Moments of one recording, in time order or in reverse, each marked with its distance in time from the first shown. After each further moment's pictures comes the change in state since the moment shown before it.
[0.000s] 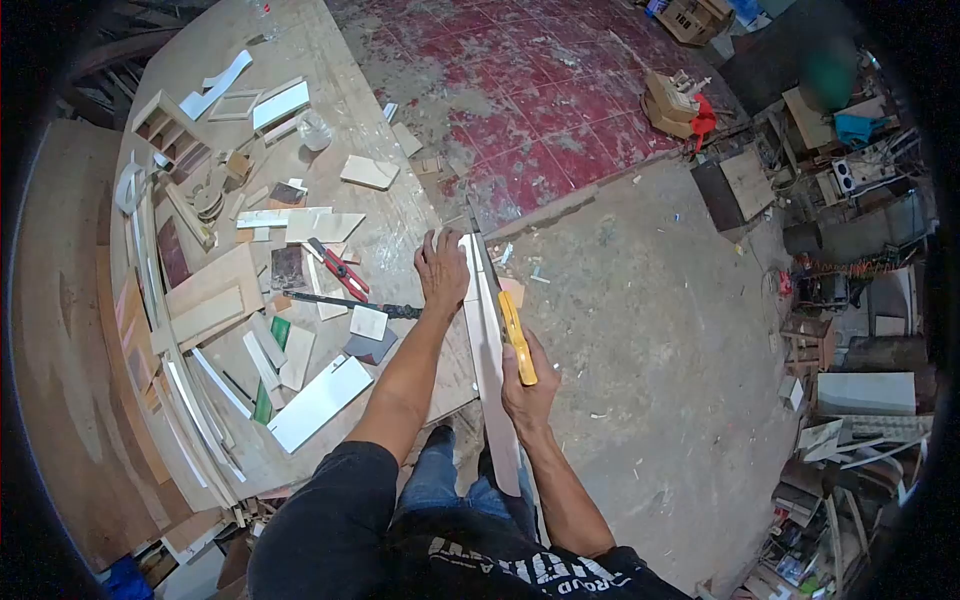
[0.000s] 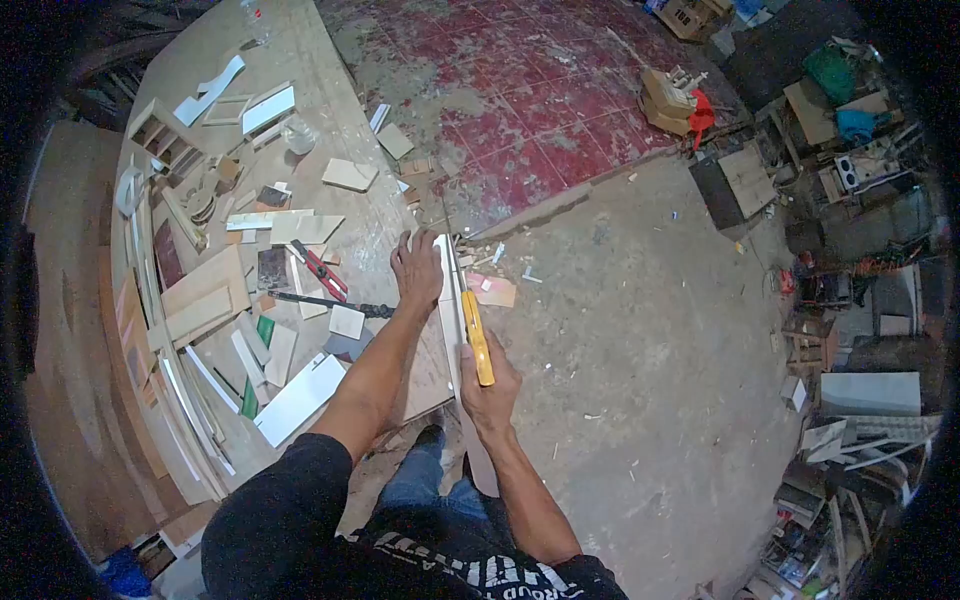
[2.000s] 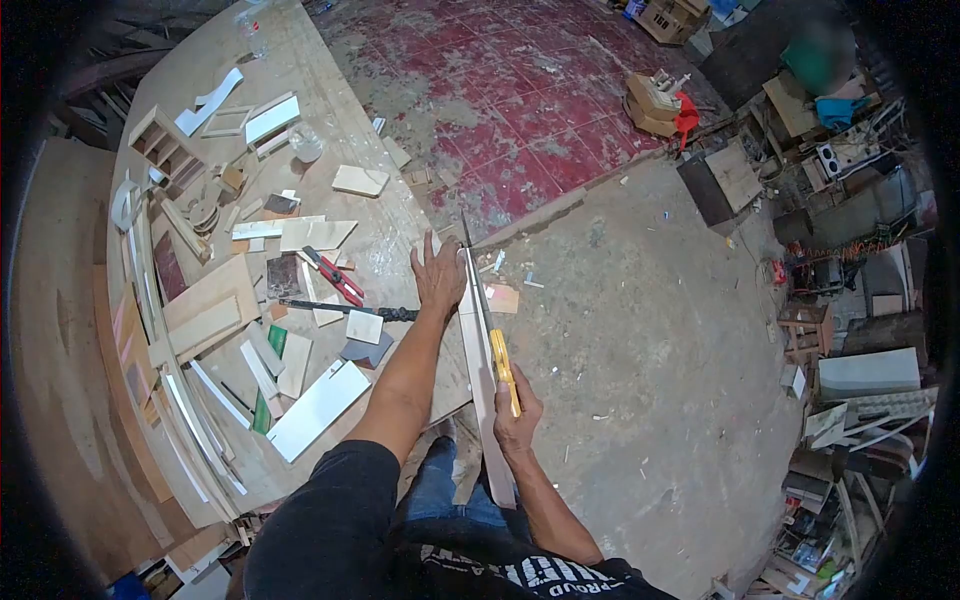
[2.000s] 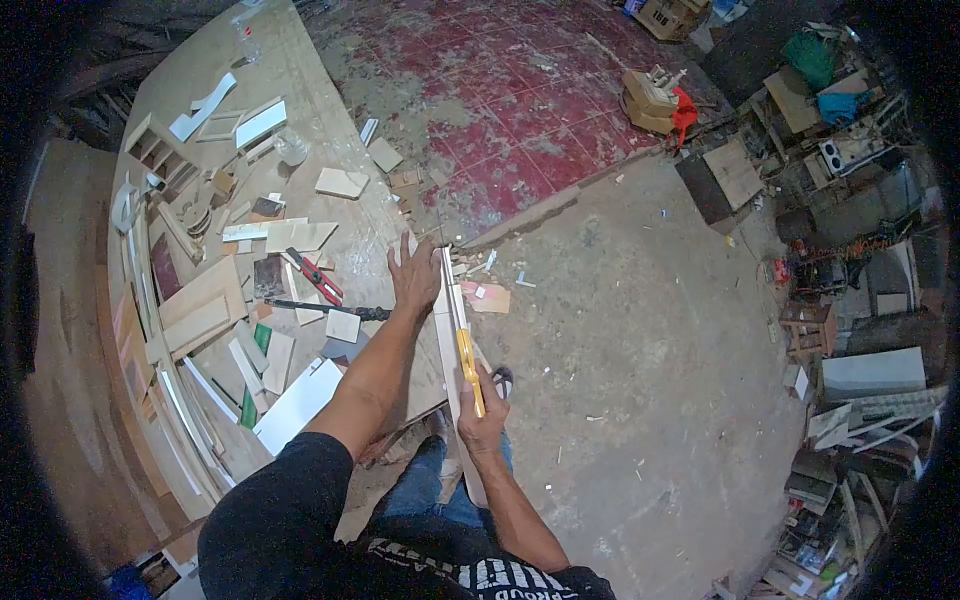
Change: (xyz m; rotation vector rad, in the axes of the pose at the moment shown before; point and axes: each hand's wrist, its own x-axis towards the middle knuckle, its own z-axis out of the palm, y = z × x) left_hand -0.002 -0.002 0.005 -0.034 -0.110 0.023; right_hand -0.071 0.045 0.005 0.102 0.061 0.104
